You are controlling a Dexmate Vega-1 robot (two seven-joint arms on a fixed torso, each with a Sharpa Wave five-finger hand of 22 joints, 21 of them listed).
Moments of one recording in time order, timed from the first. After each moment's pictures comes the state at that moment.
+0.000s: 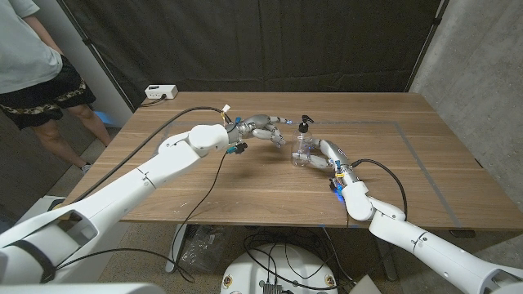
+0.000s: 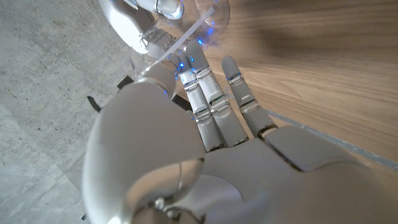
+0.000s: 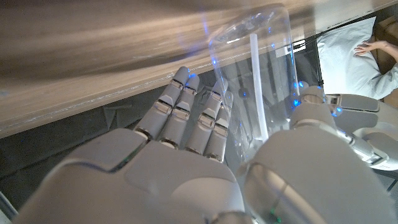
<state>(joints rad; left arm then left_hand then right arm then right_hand) 0.66 0.73 0.66 -1.80 -0.21 0.18 -0.20 1.24 0.07 0.43 -0.15 0.32 0.32 -0.11 0.20 0.19 1.01 -0.14 0.72 0.46 1.13 -0.15 0.34 0.54 0.52 0.02 0.73 0.27 -0.94 -0.63 -0.68 -1.45 -0.37 0.19 -0.54 0.65 -0.12 0.32 -0.17 0.19 0.70 -0.10 0.24 0.19 0.84 -0.21 0.20 0.18 0.66 -0.06 0.19 0.18 0.59 -0.05 0.30 0.21</state>
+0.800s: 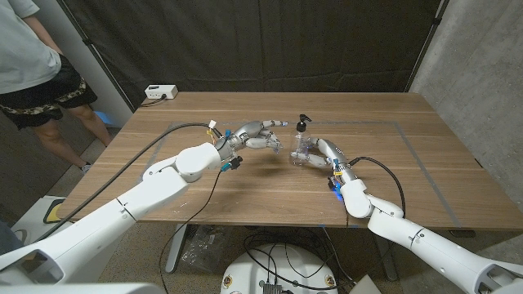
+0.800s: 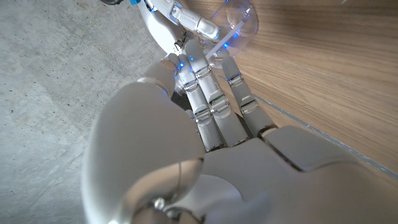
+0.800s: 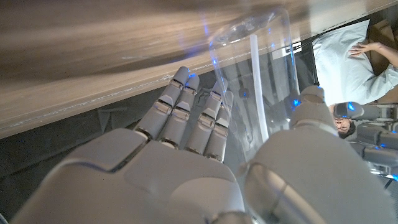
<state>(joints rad) 0.90 0.80 0.56 -1.96 -0.24 0.06 -0.06 1.24 0.06 0.44 -0.16 0.33 0.31 -0.14 0.20 0.19 1.02 -0.13 0.72 0.46 1.15 -0.16 0.35 0.56 0.51 0.01 0.76 0.27 -0.91 -0.62 -0.69 -1.43 -0.37 0.20 -0.53 0.65 -0.12 0.32 -0.17 0.18 0.71 -0.10 0.23 0.19 0.84 -0.21 0.20 0.18 0.66 -0.06 0.19 0.18 0.59 -0.05 0.30 0.21</state>
